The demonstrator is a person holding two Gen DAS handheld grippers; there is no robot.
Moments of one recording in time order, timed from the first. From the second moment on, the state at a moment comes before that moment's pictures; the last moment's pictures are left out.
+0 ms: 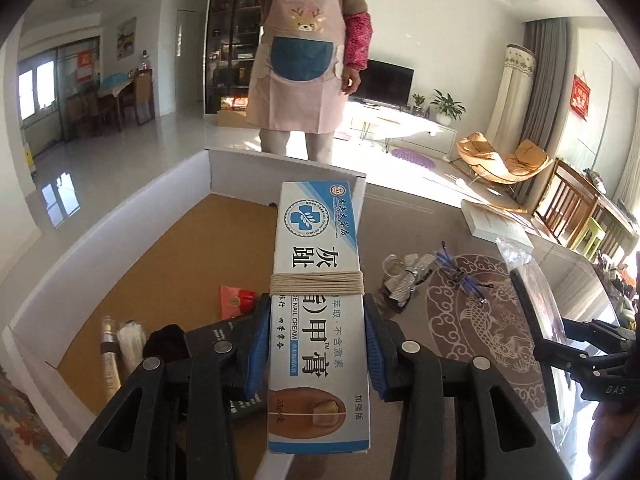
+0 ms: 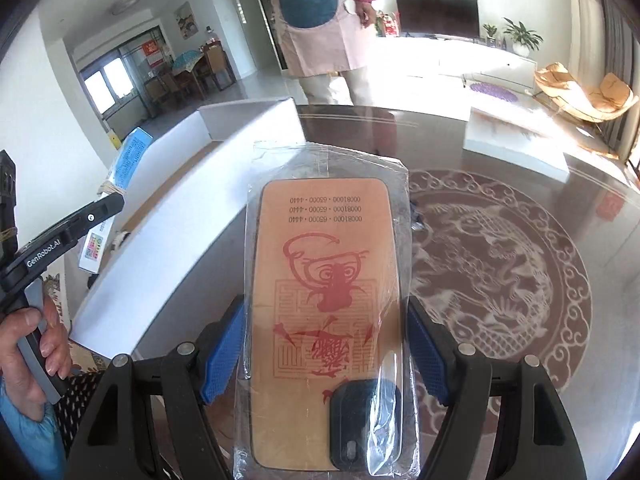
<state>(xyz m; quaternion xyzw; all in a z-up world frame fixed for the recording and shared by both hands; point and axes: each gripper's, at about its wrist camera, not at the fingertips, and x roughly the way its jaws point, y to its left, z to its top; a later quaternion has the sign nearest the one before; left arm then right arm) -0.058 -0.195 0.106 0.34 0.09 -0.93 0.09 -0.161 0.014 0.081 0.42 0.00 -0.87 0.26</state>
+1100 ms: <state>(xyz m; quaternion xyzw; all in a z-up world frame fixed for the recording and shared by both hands) -0.065 -0.075 0.056 0.41 0.12 -0.90 -0.04 -0.127 0.110 -0.028 0.43 0.11 -0.89 0.12</state>
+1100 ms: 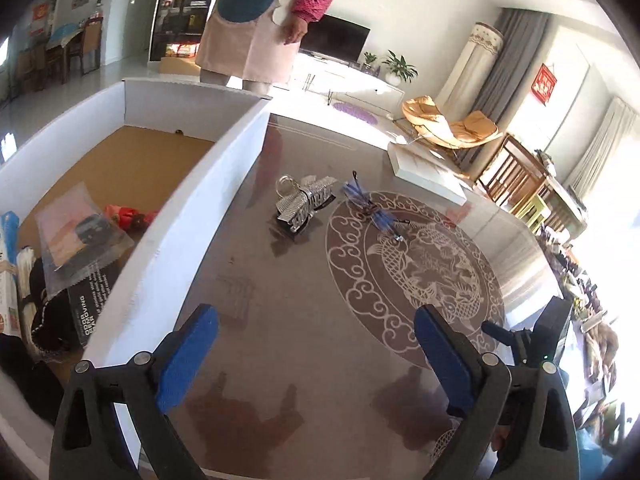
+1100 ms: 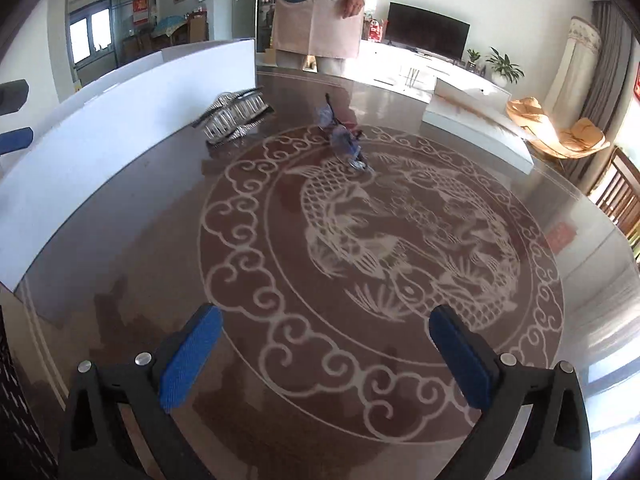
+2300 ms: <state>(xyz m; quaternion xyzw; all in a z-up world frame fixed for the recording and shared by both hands) -0.093 -0.006 -0.043 0.46 -0.01 -0.89 -0.01 -0.130 0.127 -0.042 0.45 0.06 -0.88 0.11</state>
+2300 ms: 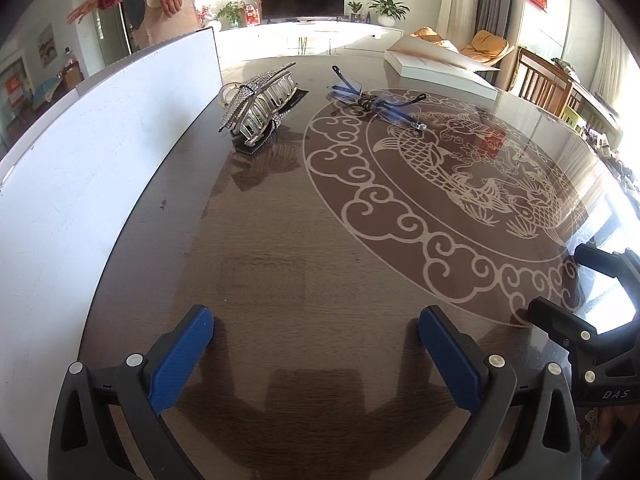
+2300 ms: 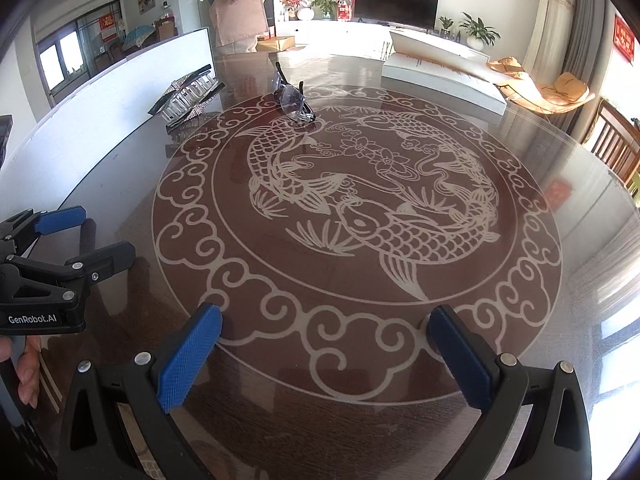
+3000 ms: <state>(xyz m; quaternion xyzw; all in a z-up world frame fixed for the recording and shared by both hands) -0.099 -0.023 -0.042 0.46 -0.01 -0.89 -0.02 -0.175 0.110 -0.042 0.45 0.07 -0.88 0.12</state>
